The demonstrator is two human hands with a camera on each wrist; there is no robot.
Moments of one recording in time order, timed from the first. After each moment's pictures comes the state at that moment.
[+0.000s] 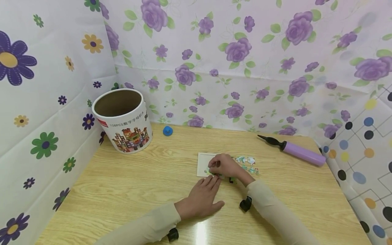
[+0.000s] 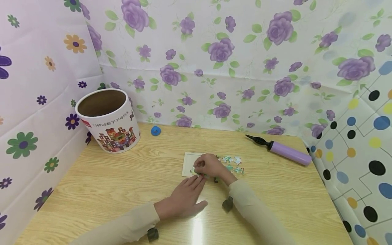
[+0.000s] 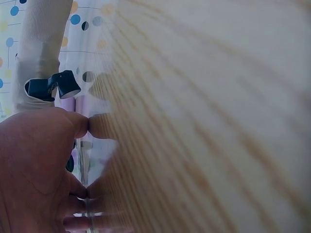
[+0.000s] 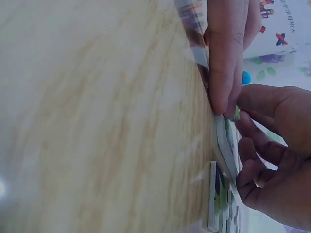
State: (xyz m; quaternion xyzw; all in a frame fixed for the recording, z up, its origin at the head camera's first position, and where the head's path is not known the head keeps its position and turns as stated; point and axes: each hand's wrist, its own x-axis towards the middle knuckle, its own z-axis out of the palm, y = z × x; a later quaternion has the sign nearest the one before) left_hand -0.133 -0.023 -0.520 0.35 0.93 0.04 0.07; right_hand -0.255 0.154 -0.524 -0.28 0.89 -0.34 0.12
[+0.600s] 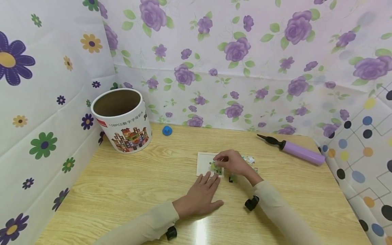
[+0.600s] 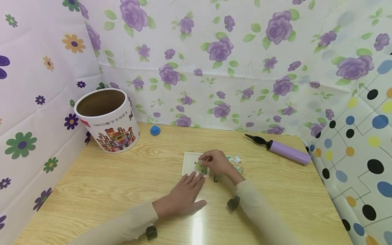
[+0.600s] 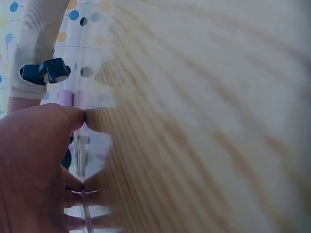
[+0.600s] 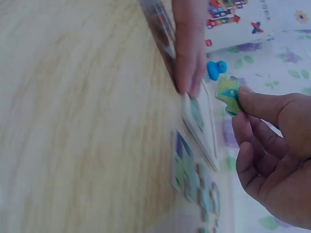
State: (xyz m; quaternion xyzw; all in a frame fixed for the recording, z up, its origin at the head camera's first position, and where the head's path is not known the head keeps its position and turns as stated) left_hand -0.139 -0.027 -0.527 0.35 0.93 0.04 0.08; right_hand -0.253 0.180 -0.510 -0.26 0.89 -0.37 0.08
